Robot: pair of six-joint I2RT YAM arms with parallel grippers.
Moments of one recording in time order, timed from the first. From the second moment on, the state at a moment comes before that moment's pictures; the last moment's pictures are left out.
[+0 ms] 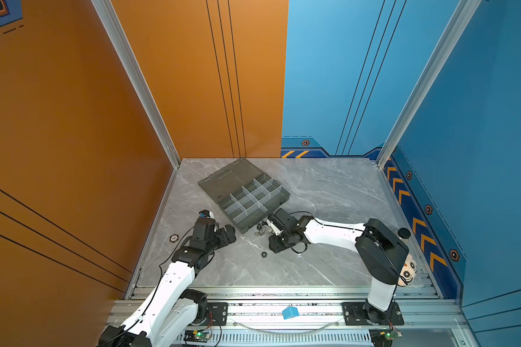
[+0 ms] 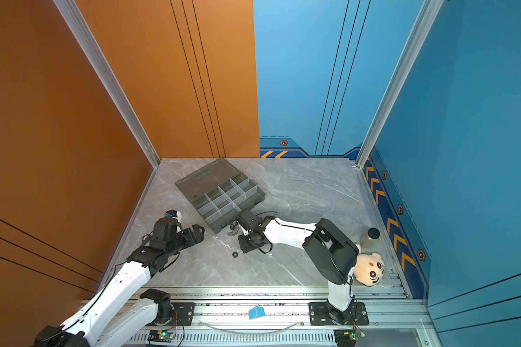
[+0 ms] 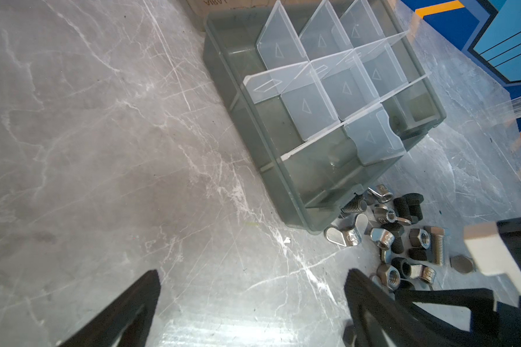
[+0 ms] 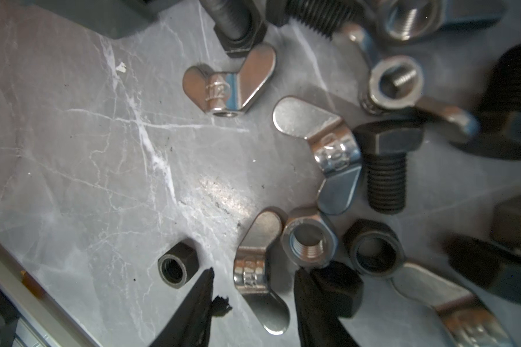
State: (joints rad) left arm -0.23 0.86 0.47 -0.37 0.01 -0.59; right arm 0.89 1.85 1.16 -0.46 -0.14 0.45
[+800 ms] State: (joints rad) left arm -0.23 0.88 0.47 -0.38 0.04 -0.58; right arm 0.92 1.89 1.20 -0.47 -0.10 0.44
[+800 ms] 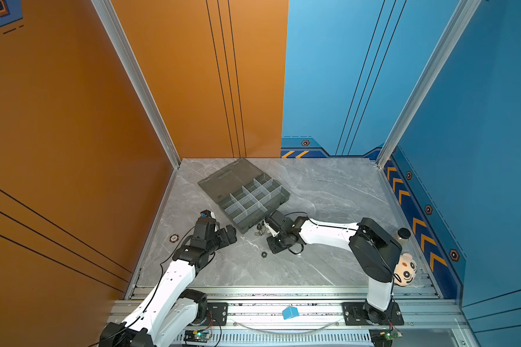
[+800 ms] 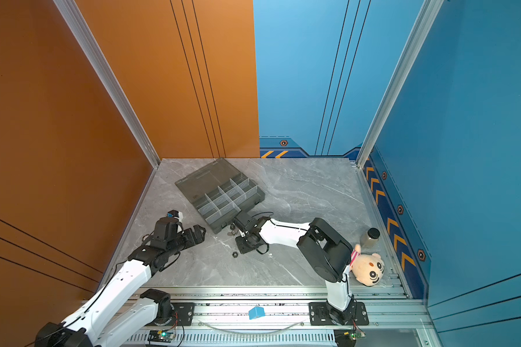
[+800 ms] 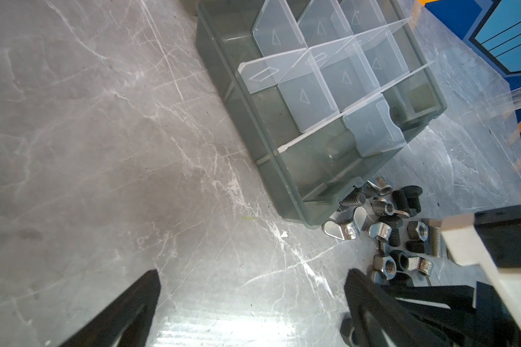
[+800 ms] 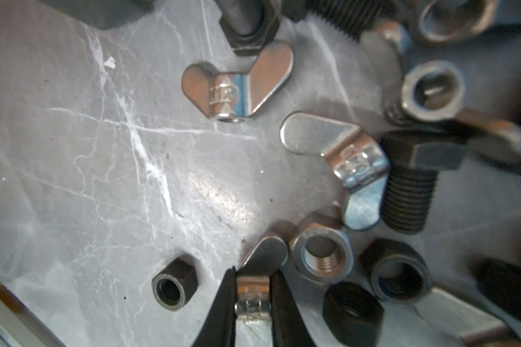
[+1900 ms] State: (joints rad) left arm -0.13 0.81 0.44 -0.25 0.23 -0.57; right arm 0.83 2.11 1.90 -0.44 -0.28 0.14
